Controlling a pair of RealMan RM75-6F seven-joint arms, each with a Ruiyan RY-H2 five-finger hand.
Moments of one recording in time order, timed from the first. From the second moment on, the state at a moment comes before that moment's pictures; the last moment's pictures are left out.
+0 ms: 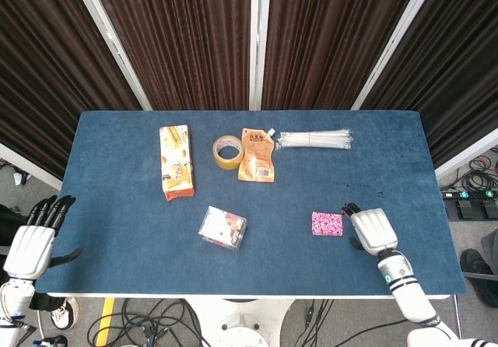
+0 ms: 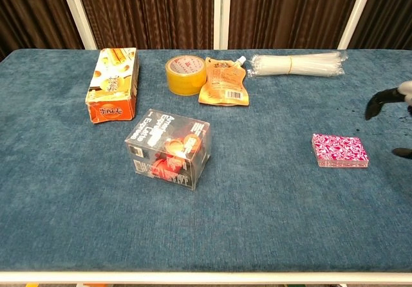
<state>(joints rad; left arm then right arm) -0.12 -1.25 0.00 -1.39 1.59 1.51 -0.08 0.41 -1.33 0.08 -1.66 -1.20 1.05 -0.55</state>
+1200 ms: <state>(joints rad) -0.12 -1.24 -0.01 -1.37 1.57 1.50 -0.12 0.54 -1.54 0.08 -1.54 -0.97 1.03 -0.71</state>
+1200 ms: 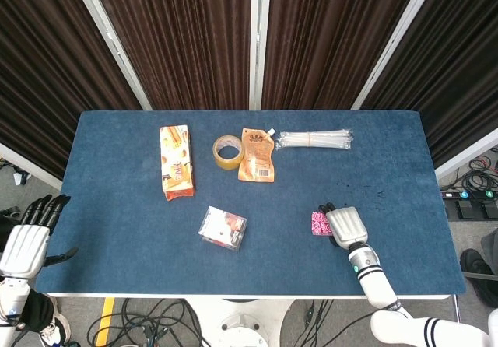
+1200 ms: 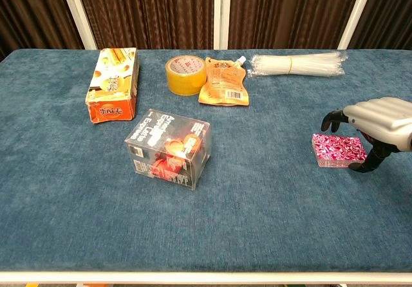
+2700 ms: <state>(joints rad) -0.11 -1.25 0.00 -1.36 1.57 1.50 -0.13 0.57 -1.57 0.05 -1.51 -0.95 1.06 -0.71</state>
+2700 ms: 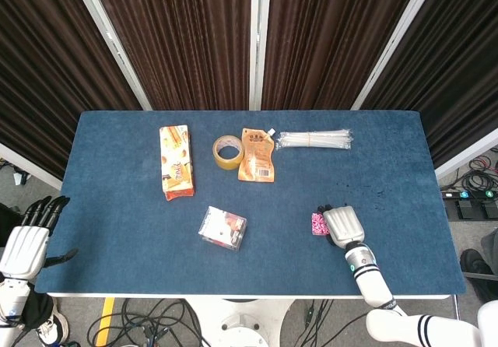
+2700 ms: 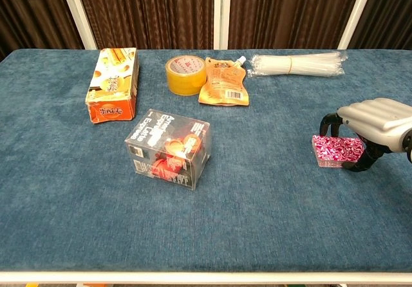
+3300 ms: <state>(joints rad) -0.11 -1.25 0.00 -1.36 1.57 1.50 -0.14 0.57 -1.57 0.05 -1.51 -0.96 1.07 -0.70</state>
